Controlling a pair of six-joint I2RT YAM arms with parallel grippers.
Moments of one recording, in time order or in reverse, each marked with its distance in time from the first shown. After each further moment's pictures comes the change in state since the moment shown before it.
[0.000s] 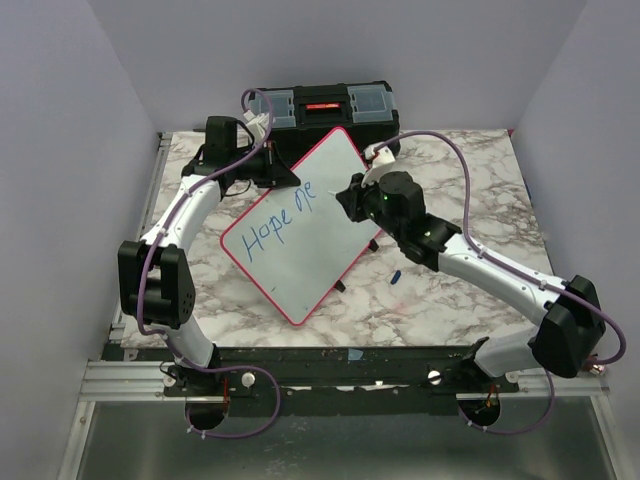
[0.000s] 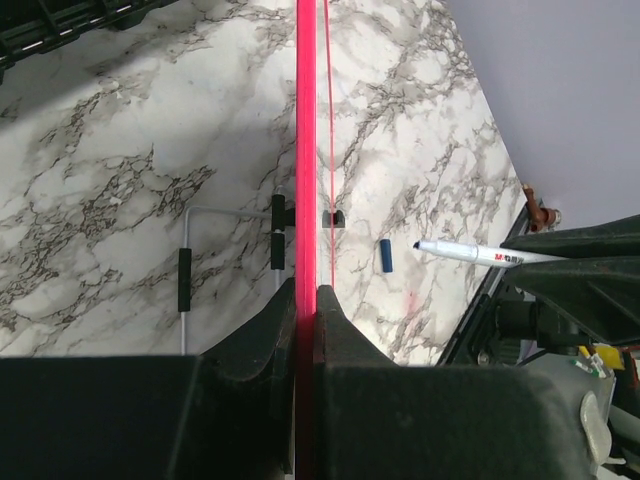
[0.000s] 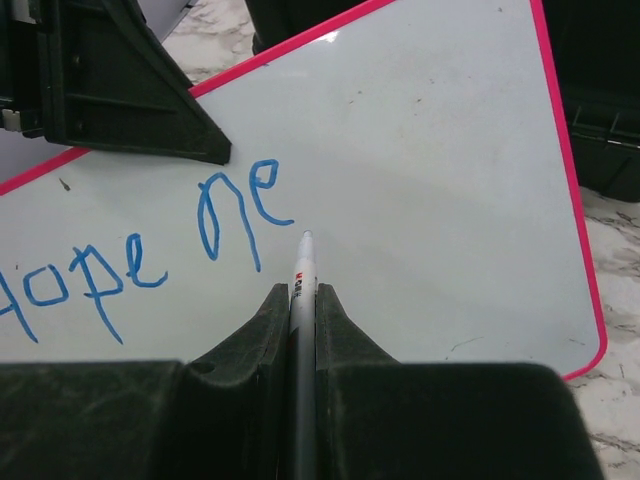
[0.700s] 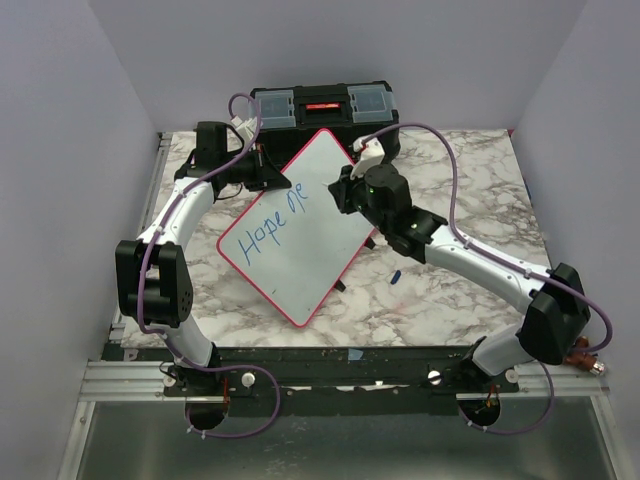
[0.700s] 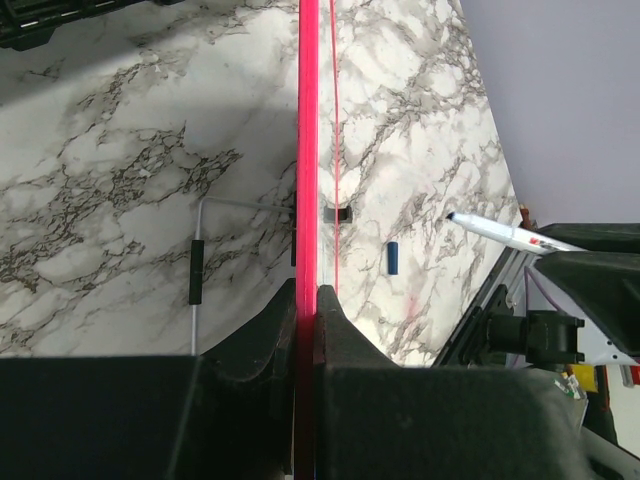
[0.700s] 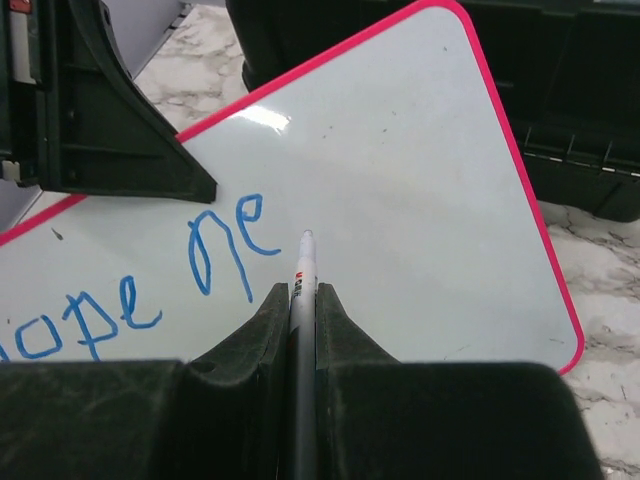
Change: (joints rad) left arm 0.055 0.002 -0.043 0.012 0.001 -0.042; right arm 0.029 0.098 0.113 0.009 0.071 -0.003
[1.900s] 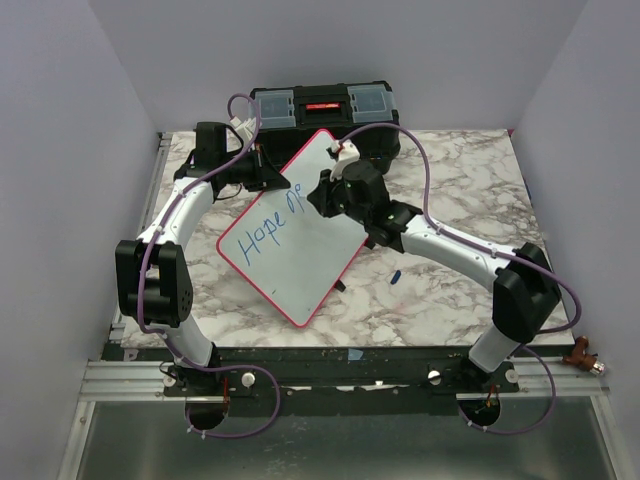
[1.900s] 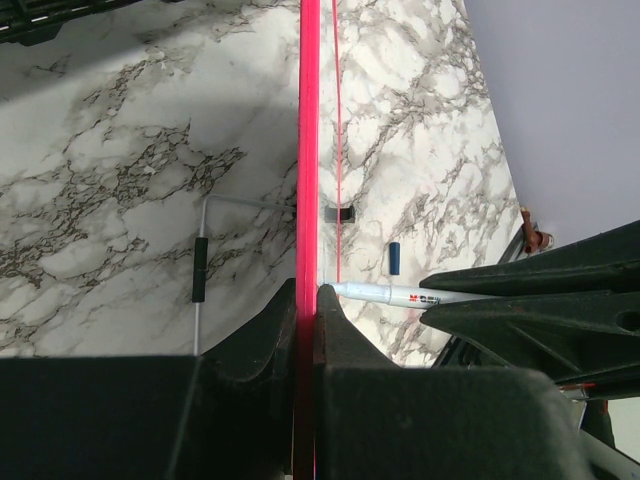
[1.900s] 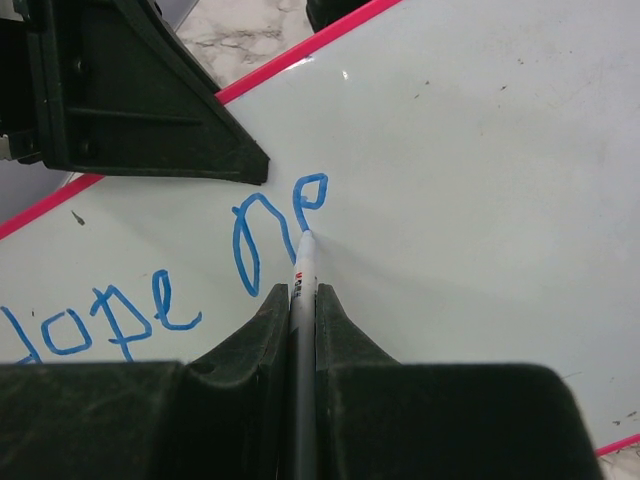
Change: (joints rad) left arm 0.003 0.000 -0.002 -0.002 -0.003 -0.003; right arm -0.001 0.176 0.081 -0.008 -0.179 0.087
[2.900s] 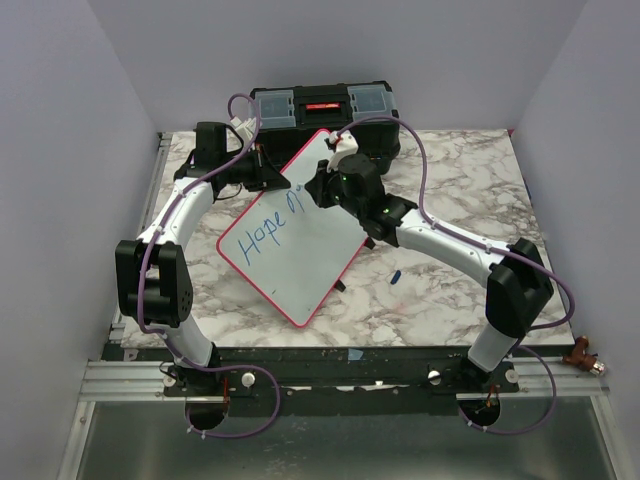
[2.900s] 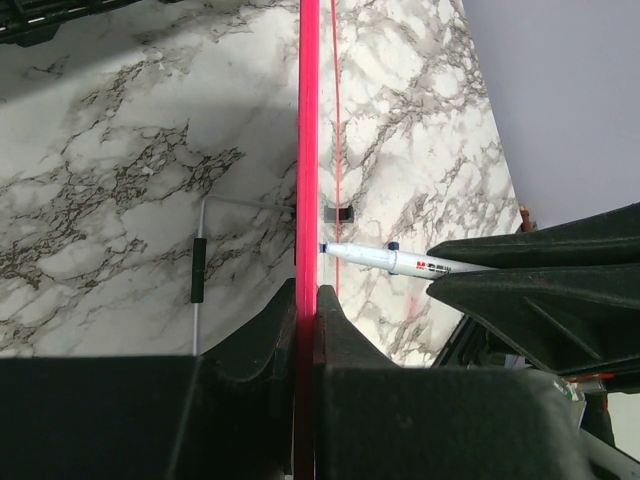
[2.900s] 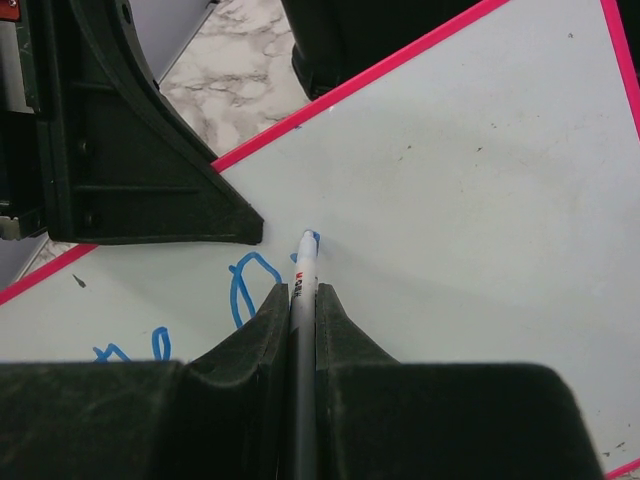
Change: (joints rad) left arm 0.000 0.000 0.000 0.002 0.003 0.000; right arm 0.003 0.042 0.076 0.005 0.071 -0.002
